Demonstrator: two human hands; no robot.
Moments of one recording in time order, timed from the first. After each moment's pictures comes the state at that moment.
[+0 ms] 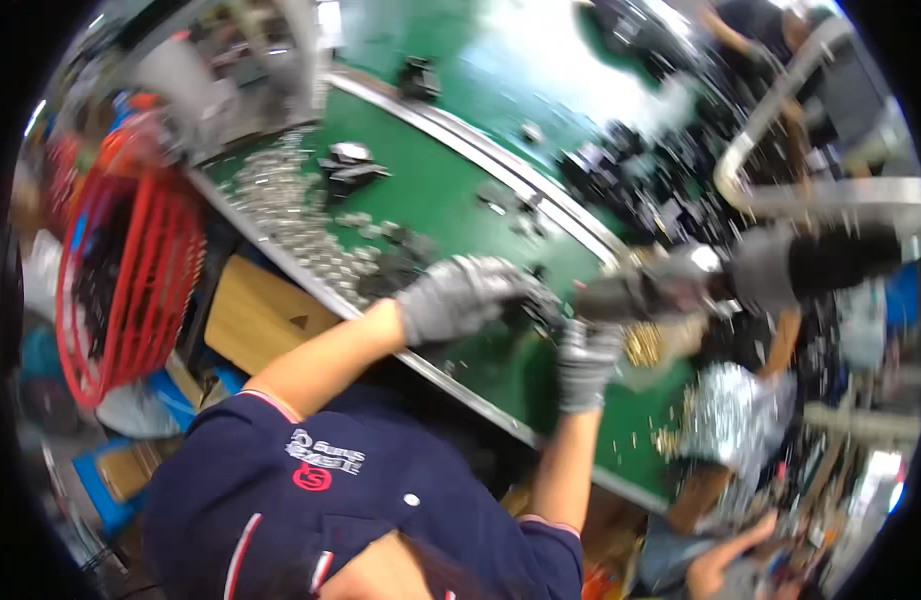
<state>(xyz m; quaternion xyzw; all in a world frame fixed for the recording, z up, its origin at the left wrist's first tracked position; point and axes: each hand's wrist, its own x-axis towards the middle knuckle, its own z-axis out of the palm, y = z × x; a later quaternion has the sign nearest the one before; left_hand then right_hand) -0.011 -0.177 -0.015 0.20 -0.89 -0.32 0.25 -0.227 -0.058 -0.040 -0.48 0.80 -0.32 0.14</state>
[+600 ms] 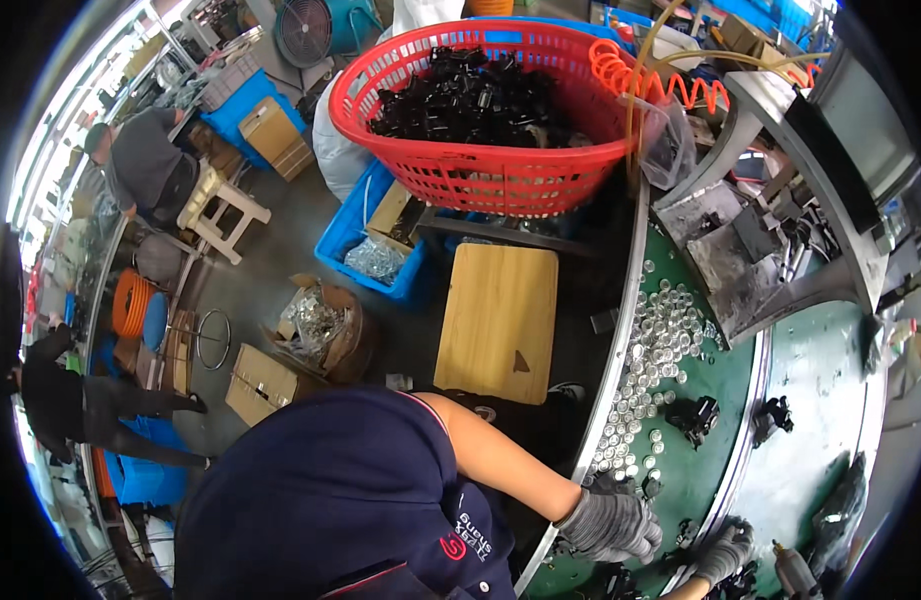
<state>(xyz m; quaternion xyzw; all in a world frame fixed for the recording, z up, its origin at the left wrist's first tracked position) 0.006 -0.160 -0.044 0.25 -0.77 -0.31 0.50 -0.294 -0.344 -0.063 -0.69 0.69 -0.15 0.15</state>
